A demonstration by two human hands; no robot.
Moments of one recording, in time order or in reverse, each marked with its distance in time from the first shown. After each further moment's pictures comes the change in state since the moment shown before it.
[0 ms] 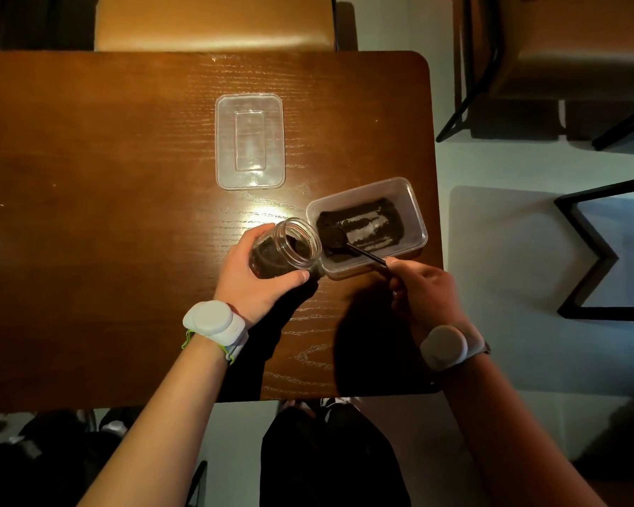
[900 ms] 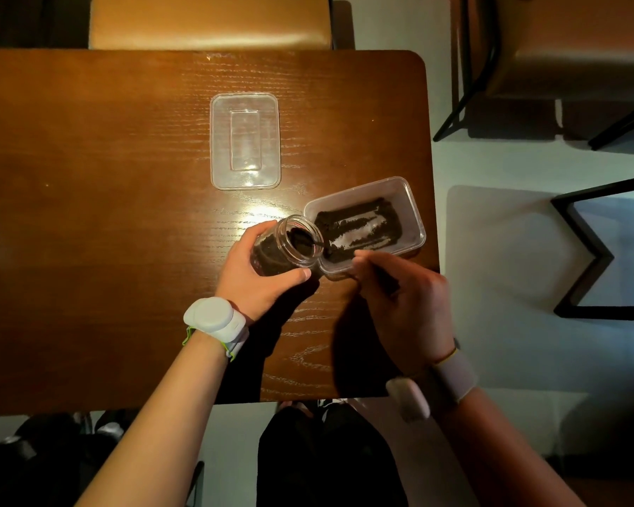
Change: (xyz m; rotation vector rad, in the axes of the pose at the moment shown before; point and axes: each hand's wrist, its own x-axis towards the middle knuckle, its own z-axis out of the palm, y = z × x) left_hand 0.002 0.009 0.006 0.001 -0.017 0.018; right_hand -0.036 -0.008 0.020 -0.607 0.114 -1.006
